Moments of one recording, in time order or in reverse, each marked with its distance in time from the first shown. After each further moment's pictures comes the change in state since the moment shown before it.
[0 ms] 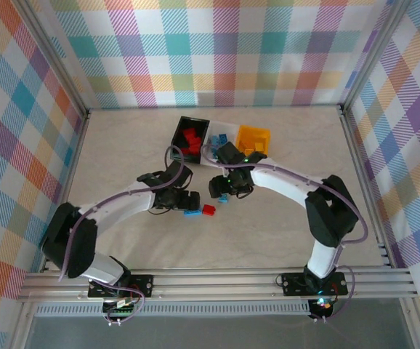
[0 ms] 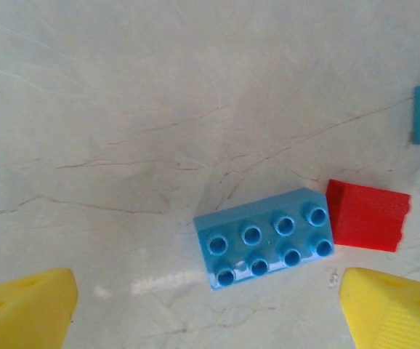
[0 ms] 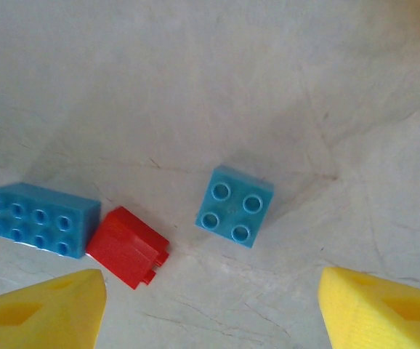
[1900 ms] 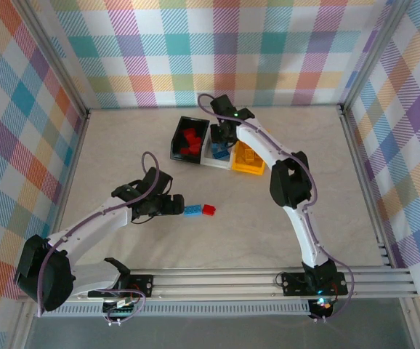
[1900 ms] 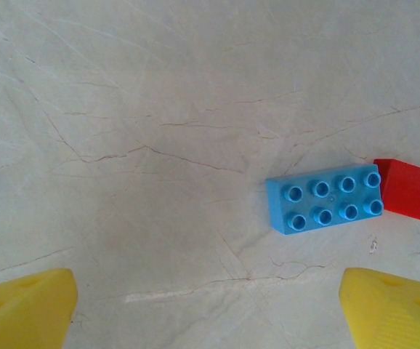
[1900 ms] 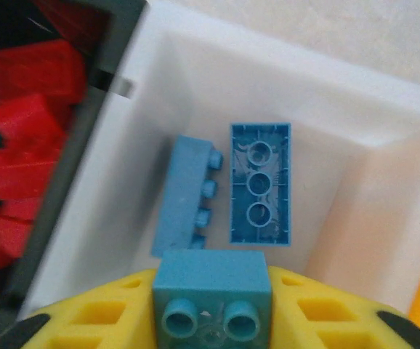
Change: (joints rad) left arm 0.080 -0.249 -0.143 -0.050 -0.020 -0.004; right arm -0.184 0.625 0.952 -0.135 0.158 -0.111
